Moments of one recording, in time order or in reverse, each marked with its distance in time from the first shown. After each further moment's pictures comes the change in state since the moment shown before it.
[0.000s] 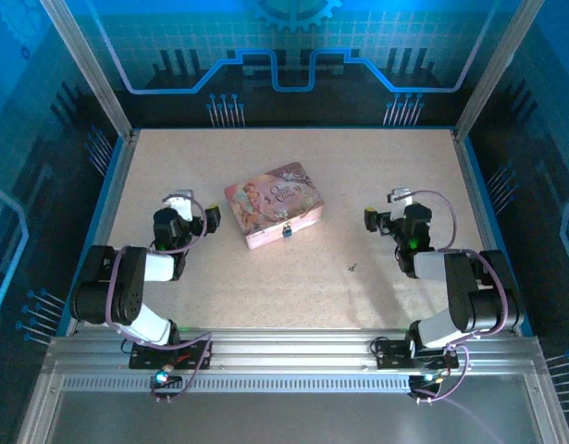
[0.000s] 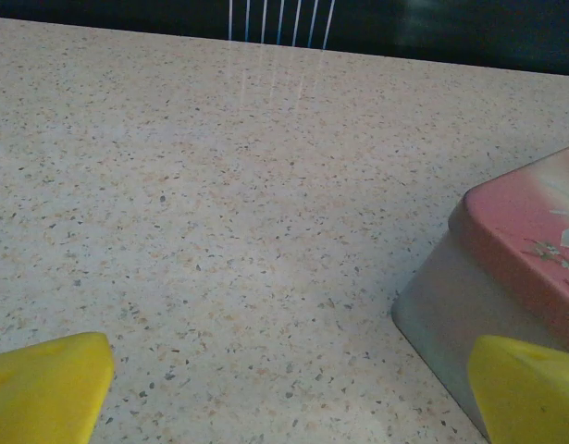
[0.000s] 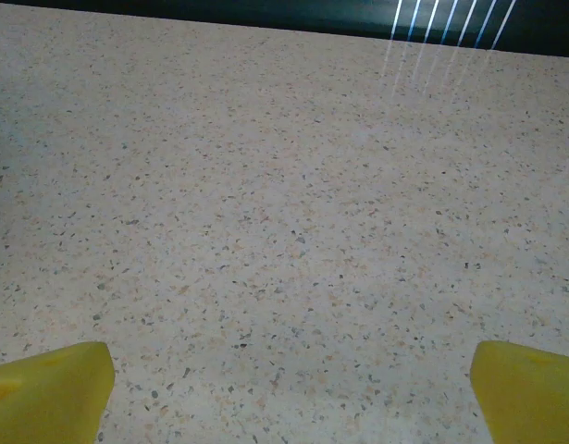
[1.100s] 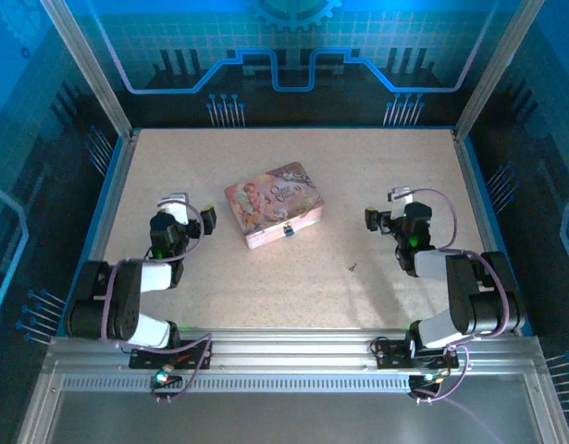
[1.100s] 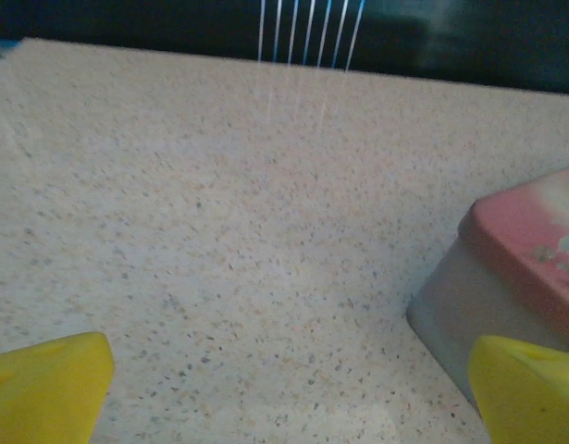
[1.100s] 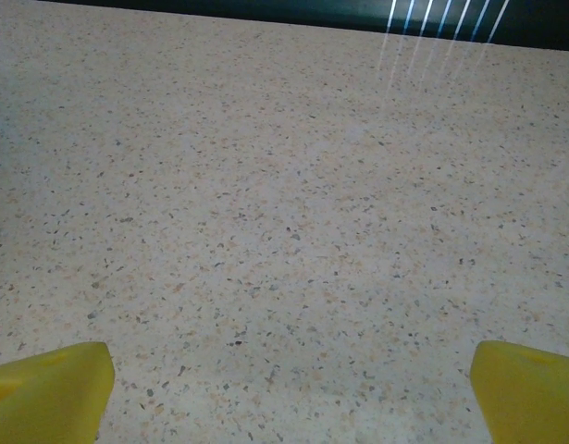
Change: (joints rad) left arm 0.000 -0.155 -0.061 -0.035 -0.072 -0.006; right arm 0.000 -0.032 0.020 -0.069 0.018 0.003
